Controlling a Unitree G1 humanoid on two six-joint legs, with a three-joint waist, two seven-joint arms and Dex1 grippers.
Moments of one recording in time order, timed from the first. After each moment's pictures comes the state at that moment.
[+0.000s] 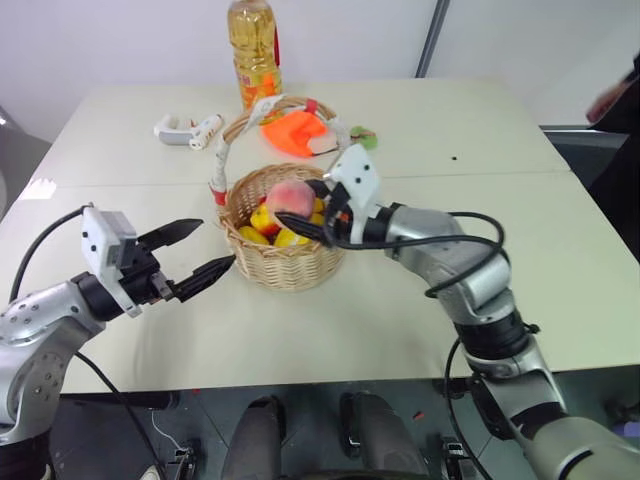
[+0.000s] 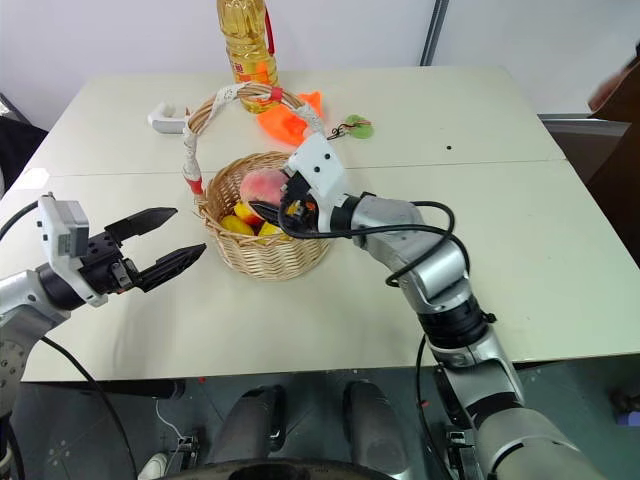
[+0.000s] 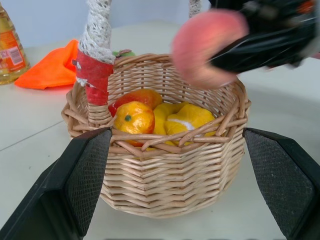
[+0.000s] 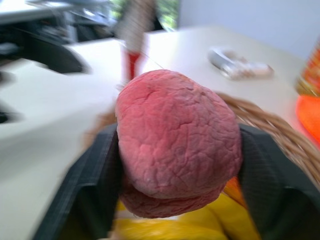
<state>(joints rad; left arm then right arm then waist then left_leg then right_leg) 0.02 0.72 0.41 -0.50 -0.76 0.53 -0.79 -0.71 -0.28 0.27 -0.22 0.35 0.74 0.48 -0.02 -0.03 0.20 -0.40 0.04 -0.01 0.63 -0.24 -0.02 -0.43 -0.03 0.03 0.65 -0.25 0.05</state>
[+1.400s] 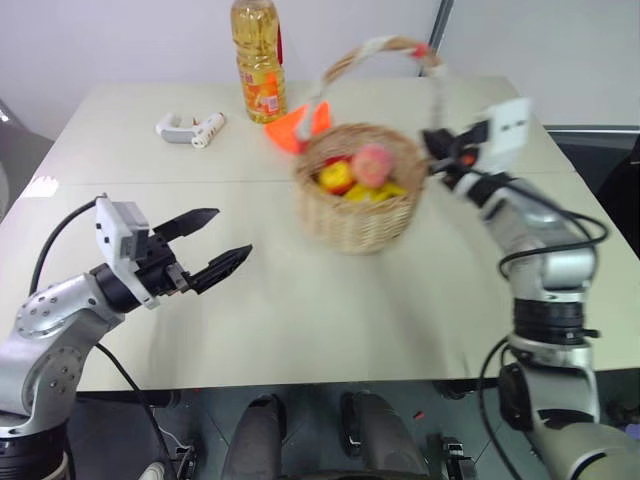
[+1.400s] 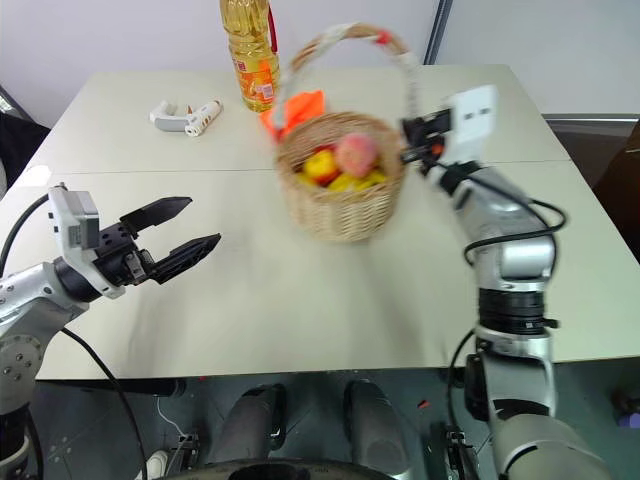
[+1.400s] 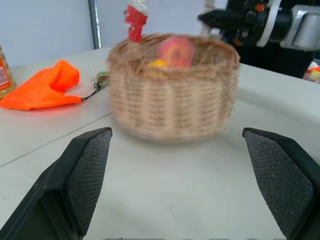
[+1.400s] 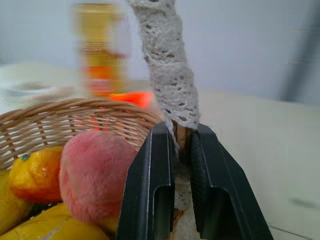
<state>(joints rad) -0.06 0.68 0.33 -0.52 -0.79 0.53 -0.75 -0.67 -0.49 -0.26 0.02 0.32 0.51 0.33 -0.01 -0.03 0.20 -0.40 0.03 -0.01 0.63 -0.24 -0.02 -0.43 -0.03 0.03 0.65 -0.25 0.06</state>
